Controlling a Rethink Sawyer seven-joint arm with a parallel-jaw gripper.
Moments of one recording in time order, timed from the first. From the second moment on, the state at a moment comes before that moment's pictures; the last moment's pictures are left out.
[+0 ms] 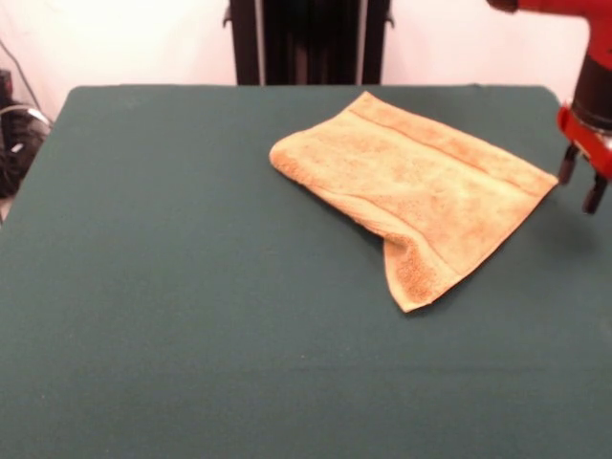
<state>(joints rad) 0.43 -0.29 -0.24 1.53 0.66 0.51 2.81</state>
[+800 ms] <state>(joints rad) 0.41 -0.29 -0.21 1.53 0.66 0.53 2.81</state>
